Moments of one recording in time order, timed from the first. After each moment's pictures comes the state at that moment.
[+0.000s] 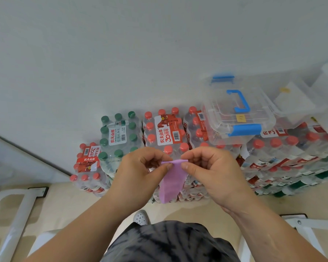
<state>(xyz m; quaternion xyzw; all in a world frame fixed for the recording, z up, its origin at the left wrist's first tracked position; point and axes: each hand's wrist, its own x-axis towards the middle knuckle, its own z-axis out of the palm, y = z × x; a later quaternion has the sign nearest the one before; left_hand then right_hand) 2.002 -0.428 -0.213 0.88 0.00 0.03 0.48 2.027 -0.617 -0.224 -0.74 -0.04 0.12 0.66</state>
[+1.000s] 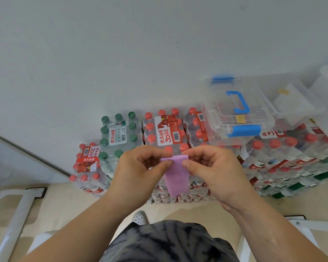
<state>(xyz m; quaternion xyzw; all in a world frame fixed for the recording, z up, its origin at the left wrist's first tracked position) 1.999 -0.431 -0.208 0.83 0.03 0.04 0.56 2.027 -0.617 -0.219 -0.70 -0.02 0.12 0.70</state>
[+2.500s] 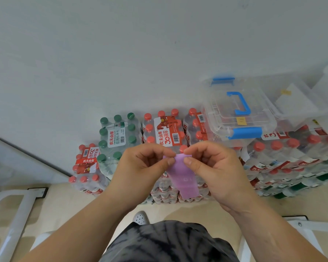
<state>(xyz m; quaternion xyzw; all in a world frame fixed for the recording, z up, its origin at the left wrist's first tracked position) 2.015 -0.436 -0.204 0.77 0.04 0.01 0.64 2.038 -0.619 -0.222 -0.69 -0.08 0.07 0.71</state>
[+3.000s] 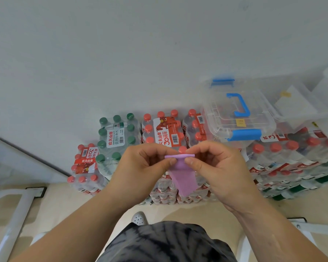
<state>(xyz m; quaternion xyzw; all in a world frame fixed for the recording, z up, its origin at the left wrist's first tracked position) 2.019 -0.439 -0.194 0.81 -0.01 -0.01 0.58 2.041 -0.626 -0.216 -0.72 -0.09 0.06 0.68</state>
